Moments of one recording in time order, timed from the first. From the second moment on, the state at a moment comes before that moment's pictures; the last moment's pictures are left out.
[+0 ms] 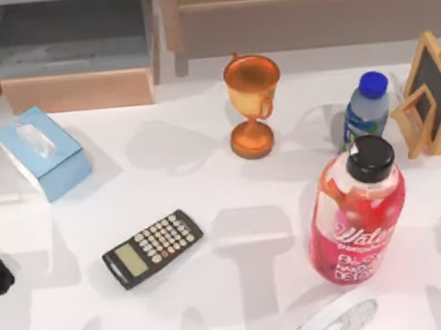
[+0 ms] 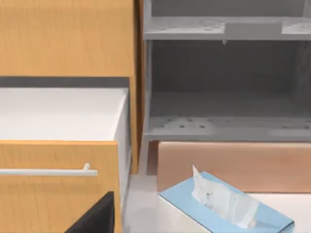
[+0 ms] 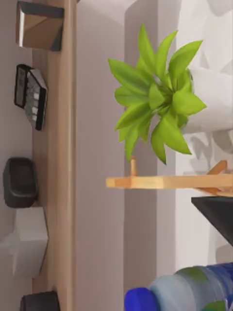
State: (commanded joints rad) left arm 0.00 0.00 0.00 0.00 0.00 0.00; right arm 0.00 0.00 0.00 0.00 0.00 0.00
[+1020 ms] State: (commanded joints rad) left arm -0.53 0.88 0.55 0.30 -0.61 0.02; right arm 0.00 0.00 0.00 0.00 0.00 0.00
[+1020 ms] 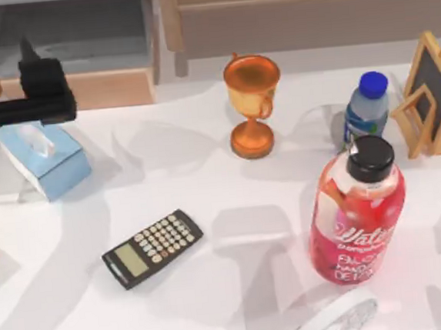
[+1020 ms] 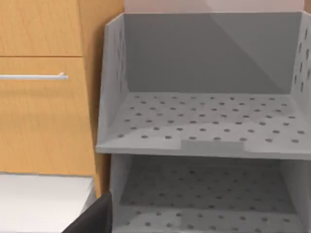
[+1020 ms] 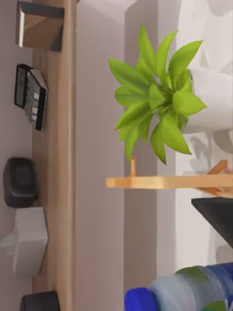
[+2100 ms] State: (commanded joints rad) left arm -0.49 1.17 0.66 0.56 -0.56 0.25; right arm 0.00 0.00 0.00 0.00 0.00 0.00
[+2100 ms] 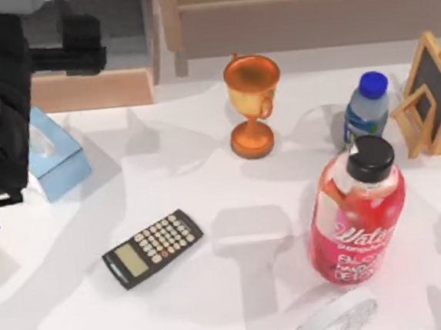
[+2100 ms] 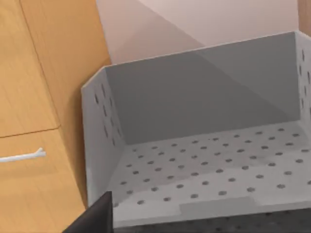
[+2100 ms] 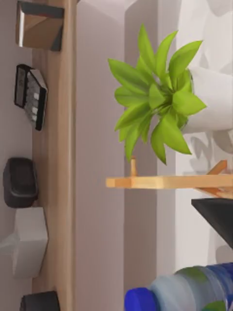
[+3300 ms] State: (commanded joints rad) left arm 0.71 1.89 0.43 1.51 0.67 1.51; right arm 0.00 0.00 0.00 0.00 0.00 0.00
